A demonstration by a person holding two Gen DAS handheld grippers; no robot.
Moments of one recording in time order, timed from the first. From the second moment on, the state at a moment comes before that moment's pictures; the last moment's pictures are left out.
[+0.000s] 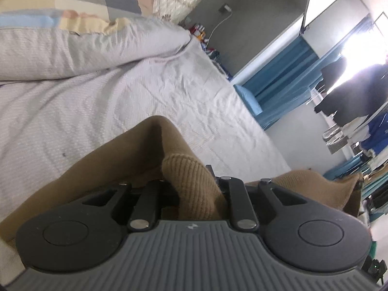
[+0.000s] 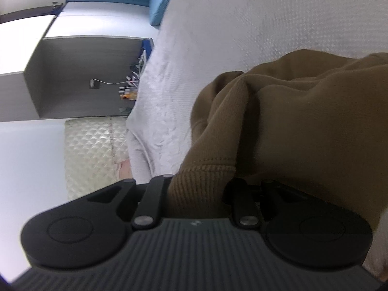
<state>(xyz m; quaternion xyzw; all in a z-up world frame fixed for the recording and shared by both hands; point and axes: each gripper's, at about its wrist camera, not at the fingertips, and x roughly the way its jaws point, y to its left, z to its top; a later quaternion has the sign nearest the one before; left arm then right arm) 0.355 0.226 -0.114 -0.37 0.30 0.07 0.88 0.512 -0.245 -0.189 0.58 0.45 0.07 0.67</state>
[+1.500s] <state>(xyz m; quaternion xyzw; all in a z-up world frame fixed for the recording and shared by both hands) 0.371 0.265 -0.117 -0.42 0.26 -0.02 0.87 0.594 -0.221 -0.240 0.58 0.46 0.06 0.67</state>
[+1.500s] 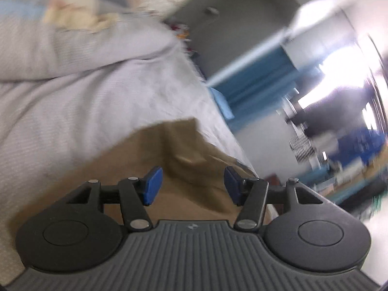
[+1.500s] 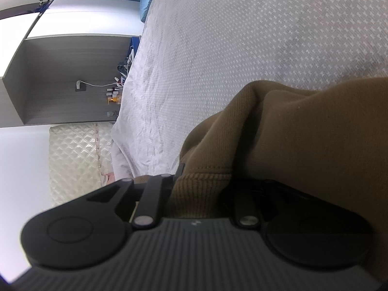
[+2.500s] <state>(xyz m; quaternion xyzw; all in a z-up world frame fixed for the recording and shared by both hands) 0.413 0.107 -0.136 -0.16 0.27 -0.09 0.94 0.552 -0.281 -0.234 0.68 0.43 0.09 0.59</state>
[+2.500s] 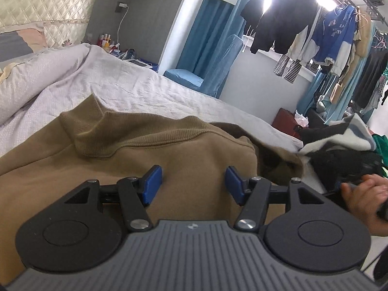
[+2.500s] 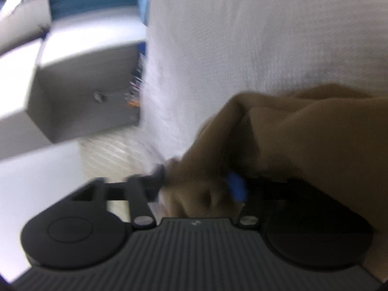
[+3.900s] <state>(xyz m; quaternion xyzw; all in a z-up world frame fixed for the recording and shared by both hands) 0.407 0.112 -0.137 -0.13 0.33 -0.06 0.93 0.496 -0.106 -0.156 0.09 0.39 0.20 0.89</state>
